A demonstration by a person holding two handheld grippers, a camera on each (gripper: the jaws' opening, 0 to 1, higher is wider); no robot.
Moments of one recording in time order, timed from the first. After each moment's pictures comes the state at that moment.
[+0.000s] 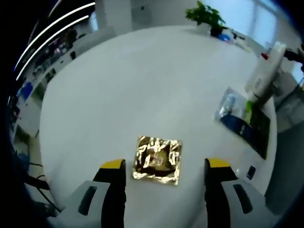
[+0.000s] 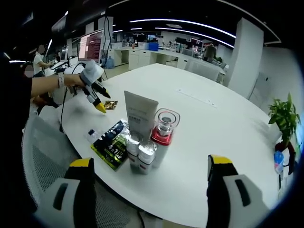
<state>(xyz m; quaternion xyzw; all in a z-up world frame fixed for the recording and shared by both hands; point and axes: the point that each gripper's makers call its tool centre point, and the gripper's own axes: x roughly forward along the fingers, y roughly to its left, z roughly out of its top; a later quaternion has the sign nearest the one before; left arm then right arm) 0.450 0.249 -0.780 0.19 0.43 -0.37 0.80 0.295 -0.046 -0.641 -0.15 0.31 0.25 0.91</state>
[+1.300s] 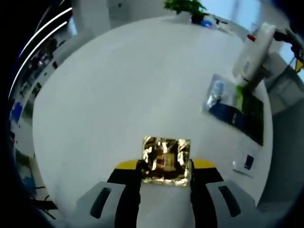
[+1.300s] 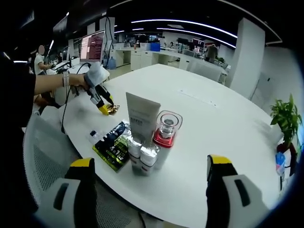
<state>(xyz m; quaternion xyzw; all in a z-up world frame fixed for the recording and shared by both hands) 0.432 0.226 -0.785 0.25 0.44 -0.43 0.75 0.297 -0.041 -0.642 -0.15 0.31 0.26 0.90</state>
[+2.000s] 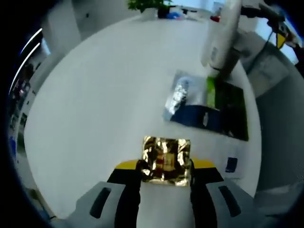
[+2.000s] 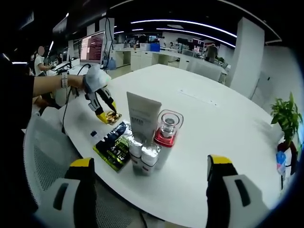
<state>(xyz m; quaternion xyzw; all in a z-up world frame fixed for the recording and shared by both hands) 0.399 0.184 -0.785 0.31 0.41 -0.52 0.69 0.297 -0.040 -0.643 -0.15 0.31 0.26 0.90</state>
